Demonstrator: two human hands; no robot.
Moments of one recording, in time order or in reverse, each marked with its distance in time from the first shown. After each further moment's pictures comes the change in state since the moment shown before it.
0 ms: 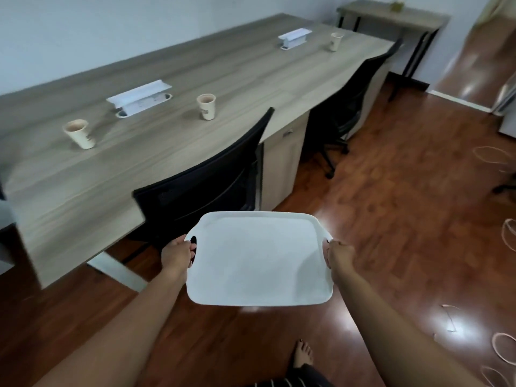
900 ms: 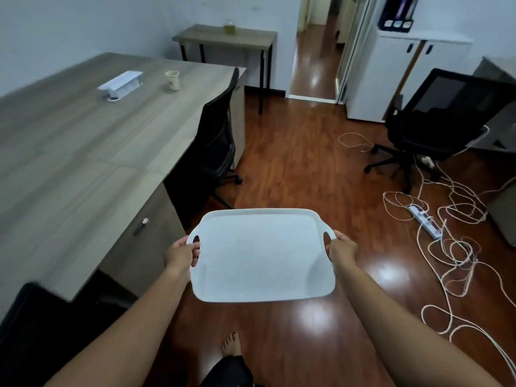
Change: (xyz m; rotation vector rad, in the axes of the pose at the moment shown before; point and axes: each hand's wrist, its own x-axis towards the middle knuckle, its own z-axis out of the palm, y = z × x) left_hand 0.075 0.143 0.551 0.187 -0.477 0.024; right_hand 0.330 -0.195 -0.188 0.290 0.435 0.069
